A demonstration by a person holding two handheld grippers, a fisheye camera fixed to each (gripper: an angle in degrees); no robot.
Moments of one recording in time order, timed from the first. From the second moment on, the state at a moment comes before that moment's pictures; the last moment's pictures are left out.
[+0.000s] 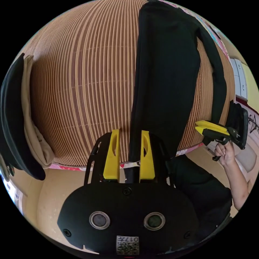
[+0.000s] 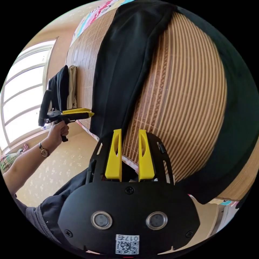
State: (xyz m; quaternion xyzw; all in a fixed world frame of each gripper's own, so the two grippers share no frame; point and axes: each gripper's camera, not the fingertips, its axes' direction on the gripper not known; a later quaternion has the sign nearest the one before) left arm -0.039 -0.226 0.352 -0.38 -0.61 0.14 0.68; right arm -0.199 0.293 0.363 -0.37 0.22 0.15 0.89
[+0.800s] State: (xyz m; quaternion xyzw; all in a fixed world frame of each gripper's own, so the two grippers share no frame) left arm -0.013 -0.100 0.422 -0.44 -0.45 0.17 0.75; right arm -0.158 0.363 0.052 -0.14 0.35 0.35 0.86
